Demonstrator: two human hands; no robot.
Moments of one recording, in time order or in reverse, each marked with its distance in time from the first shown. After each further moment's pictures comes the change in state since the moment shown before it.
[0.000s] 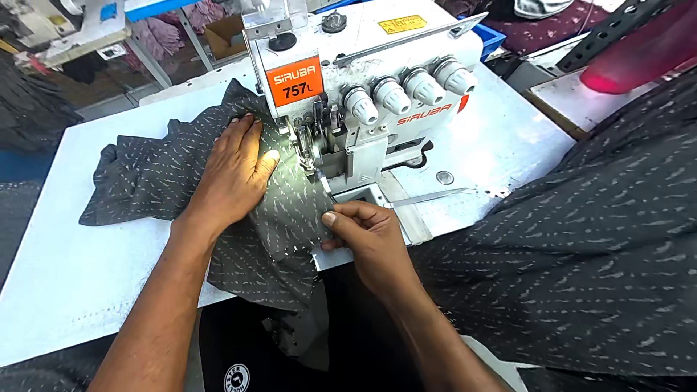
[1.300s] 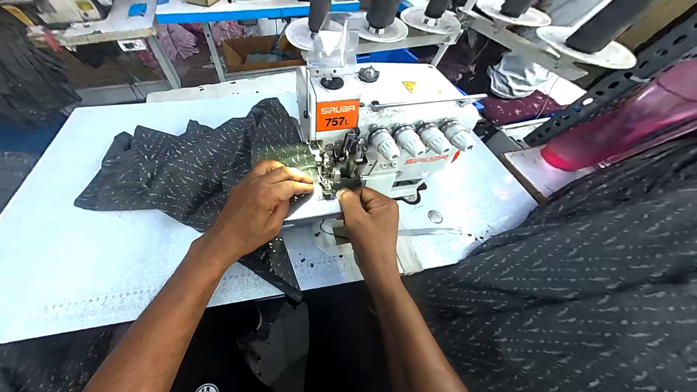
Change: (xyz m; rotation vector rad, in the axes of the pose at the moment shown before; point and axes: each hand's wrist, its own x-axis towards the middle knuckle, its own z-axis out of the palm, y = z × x) left_hand -0.032 -0.001 0.013 -0.274 0.280 0.440; right_hand 0.053 -0.009 0.015 -0.704 0.278 -0.228
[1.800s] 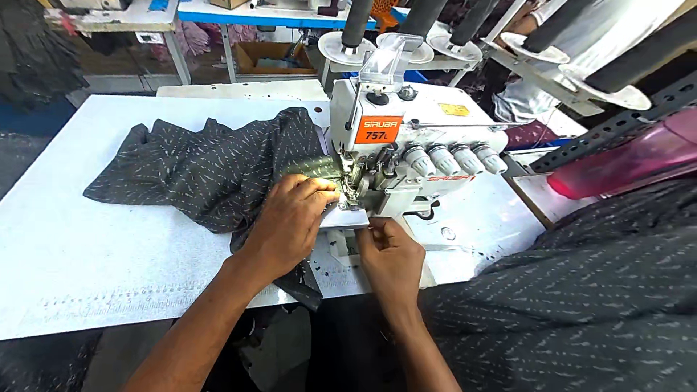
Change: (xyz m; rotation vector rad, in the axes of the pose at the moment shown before) left_hand -0.009 0.021 0.008 0.055 0.013 -0.160; right_hand -0.028 0.029 -0.005 -0.397 0.125 -0.323
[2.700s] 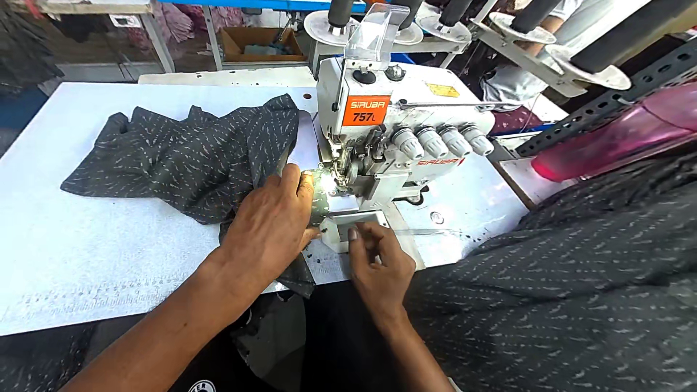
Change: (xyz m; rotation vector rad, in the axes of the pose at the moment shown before) left_hand -0.001 0.035 -0.025 0.449 -0.271 -0.139; right_hand -0.033 0.014 -0.001 0.130 0.112 -0.230
